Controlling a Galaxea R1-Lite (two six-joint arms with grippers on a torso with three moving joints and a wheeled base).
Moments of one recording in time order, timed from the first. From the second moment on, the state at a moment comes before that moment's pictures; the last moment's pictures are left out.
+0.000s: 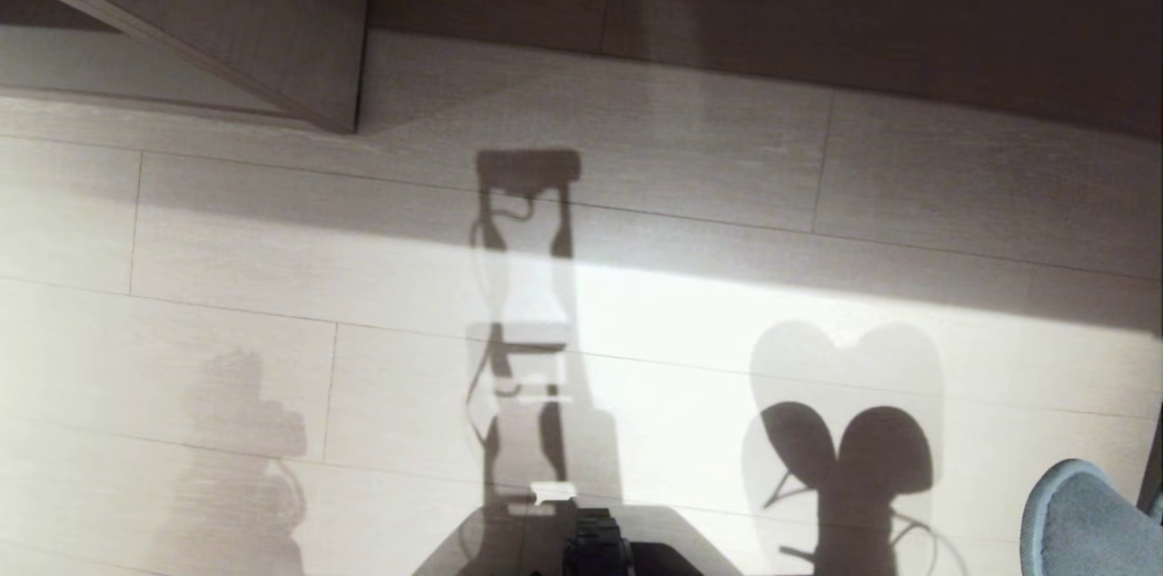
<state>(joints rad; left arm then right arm) 0.00 0.00 0.00 0.00 0.00 -0.01 -0.01 0.00 -0.01 0.02 0.00 -0.03</state>
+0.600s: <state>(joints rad) 0.00 0.00 0.00 0.00 0.00 -0.01 0.00 0.72 -0.30 -0.32 0.01 -0.07</state>
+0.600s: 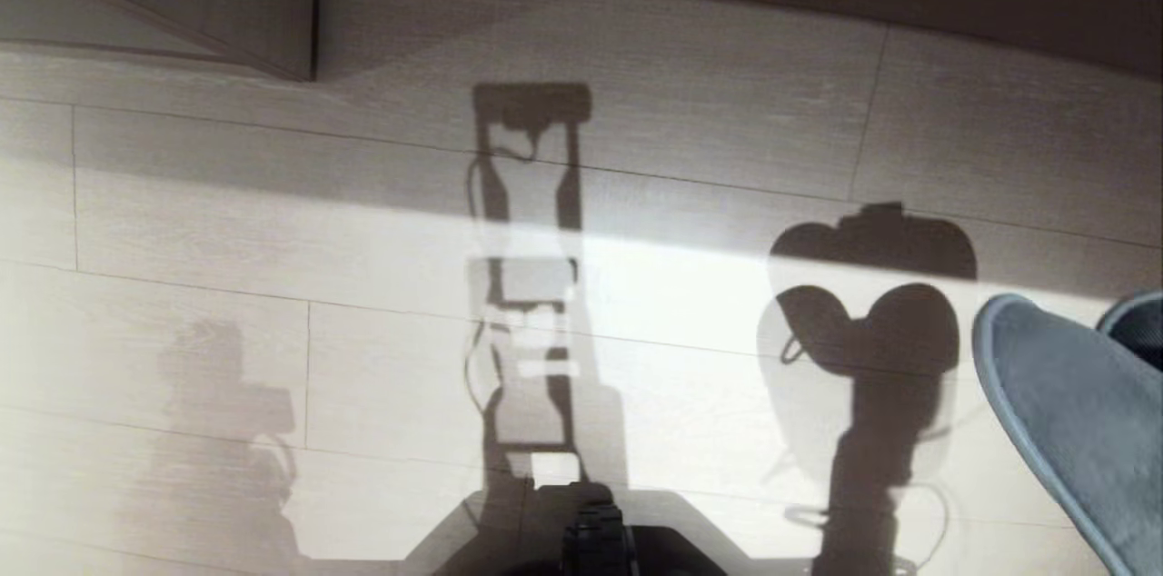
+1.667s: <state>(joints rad) 0.00 0.00 0.00 0.00 0.00 -0.01 0.09 1.86 -0.55 -1.51 -0.06 -0.10</state>
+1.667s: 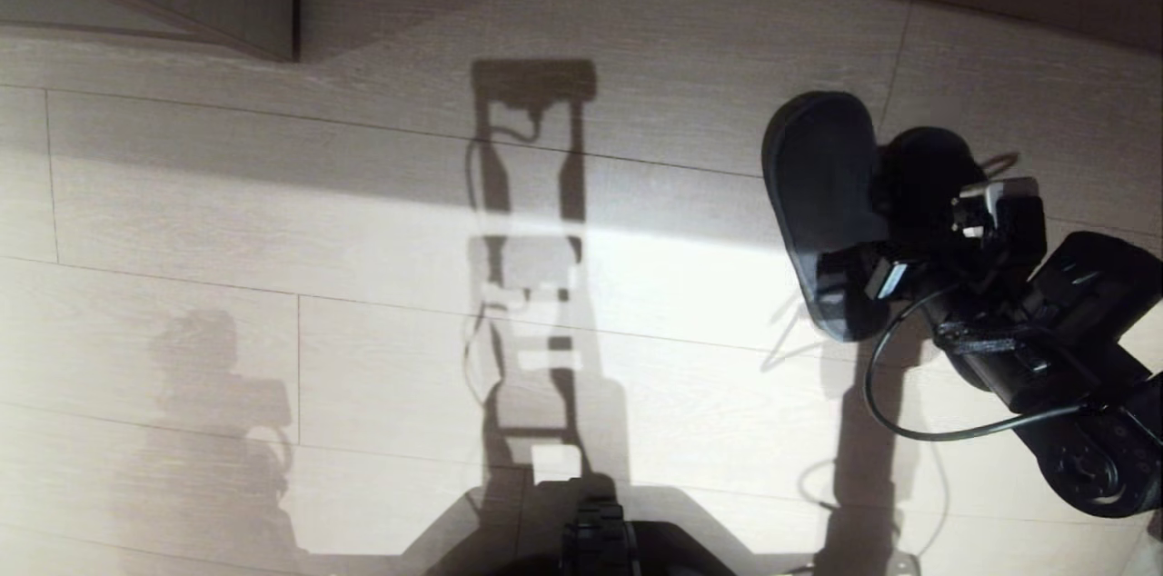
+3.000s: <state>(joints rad) 0.00 0.00 0.00 0.00 0.00 -0.02 0.08 1.79 -0.40 -1.52 -0.06 -0.12</state>
